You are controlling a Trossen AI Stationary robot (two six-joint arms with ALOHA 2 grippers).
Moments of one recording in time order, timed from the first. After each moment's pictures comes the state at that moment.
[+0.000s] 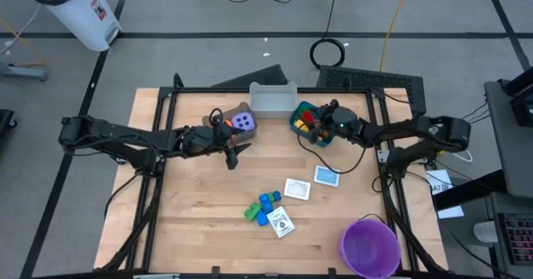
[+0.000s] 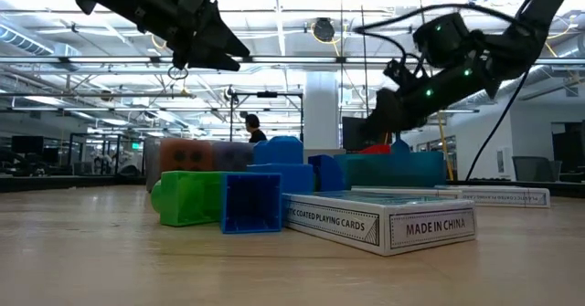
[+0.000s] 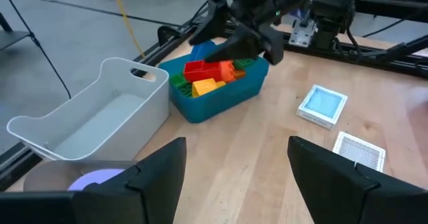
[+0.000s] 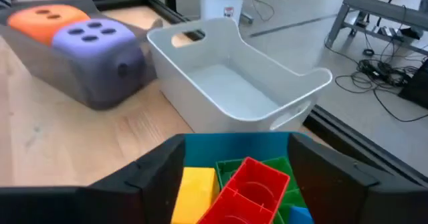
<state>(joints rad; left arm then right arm) 0.00 1.17 0.65 0.15 -0.34 -0.17 -0.42 1.38 0.41 0.66 0.20 0.01</state>
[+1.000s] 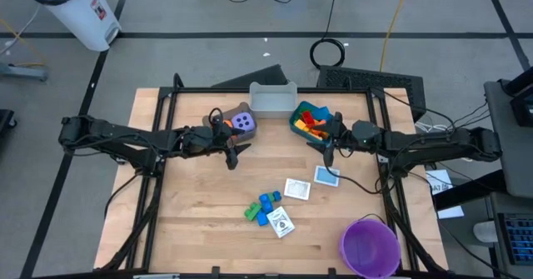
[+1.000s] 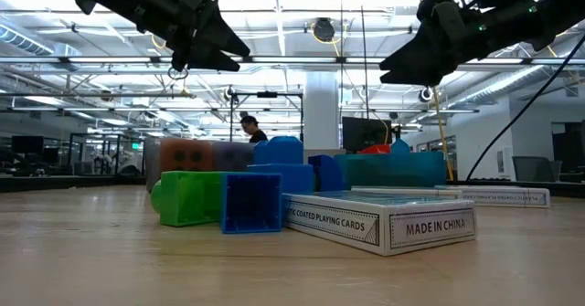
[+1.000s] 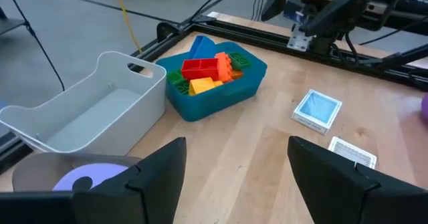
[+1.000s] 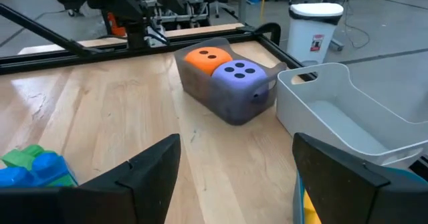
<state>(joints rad) 0.00 1.17 0.65 0.15 -0.34 -0.22 -0.14 0.92 0.41 0.27 0.13 0.07</state>
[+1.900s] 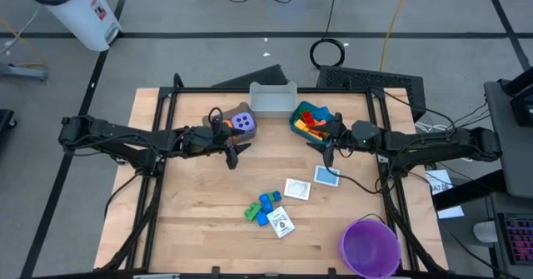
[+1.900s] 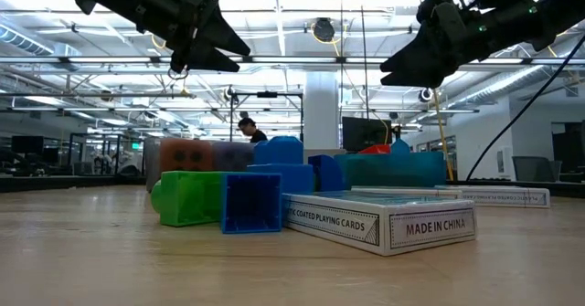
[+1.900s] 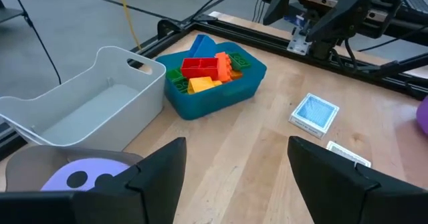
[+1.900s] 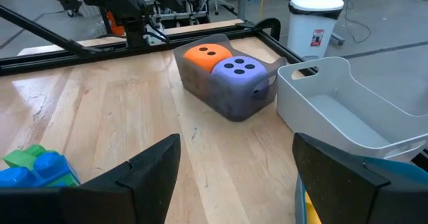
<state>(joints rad) 0.00 1.17 0.65 0.15 -0.34 -0.27 -0.14 0.92 0.41 0.26 0.13 0.09</state>
